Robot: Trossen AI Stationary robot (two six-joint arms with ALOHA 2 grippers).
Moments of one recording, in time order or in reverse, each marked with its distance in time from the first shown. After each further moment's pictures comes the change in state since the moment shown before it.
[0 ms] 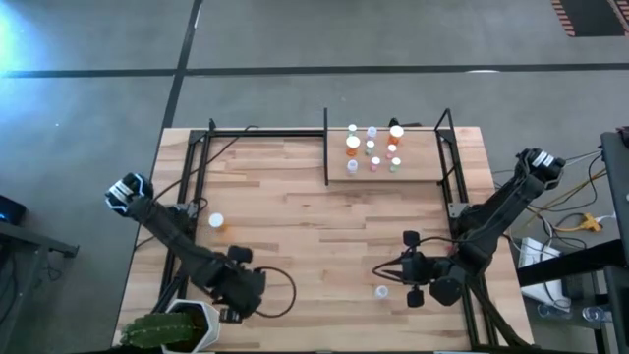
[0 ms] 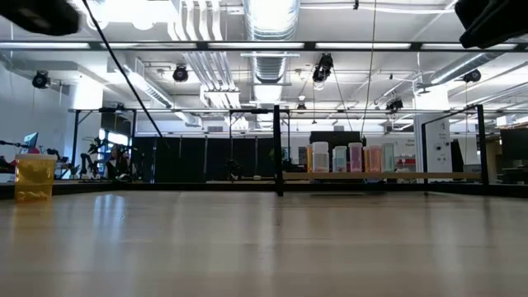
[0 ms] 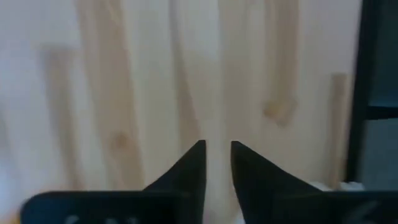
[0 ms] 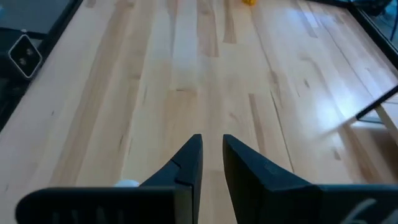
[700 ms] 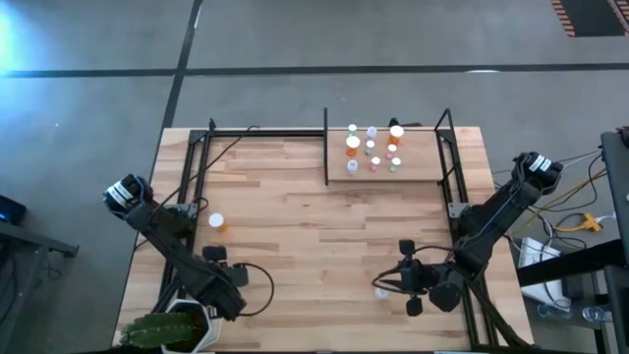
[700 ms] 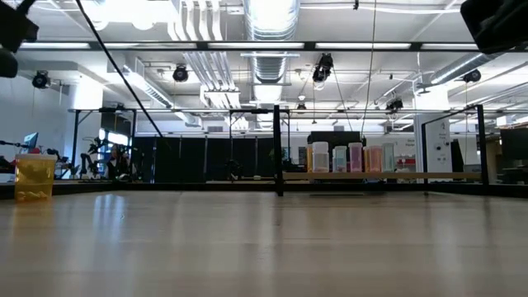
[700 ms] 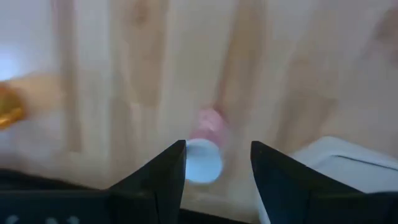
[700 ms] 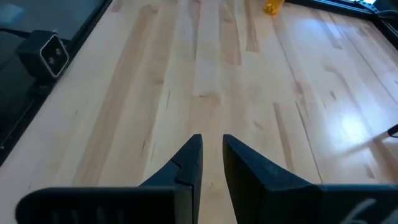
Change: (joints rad) left arm -0.099 0.002 -0.194 -0.071 0.072 -0.335; right arm 0.025 0.068 -0.044 0.186 -0.010 -0.059
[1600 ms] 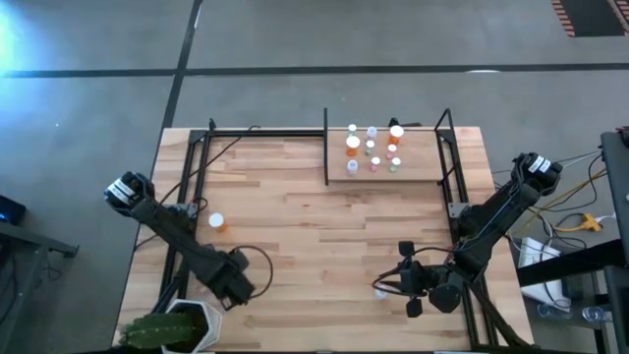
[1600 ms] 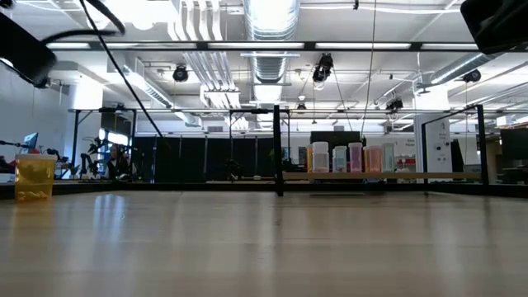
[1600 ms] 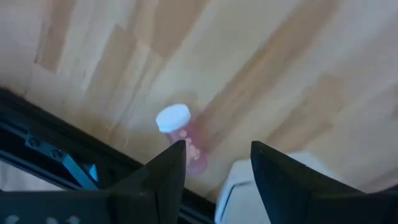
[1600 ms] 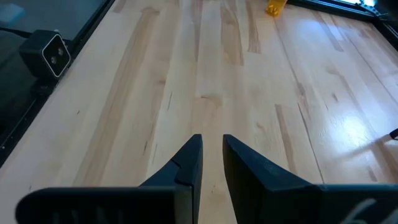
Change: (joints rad) left arm 0.120 -0.017 -0.040 -0.007 0.175 -0.323; right arm 0.008 0.014 0.000 0.018 0.003 -0.008
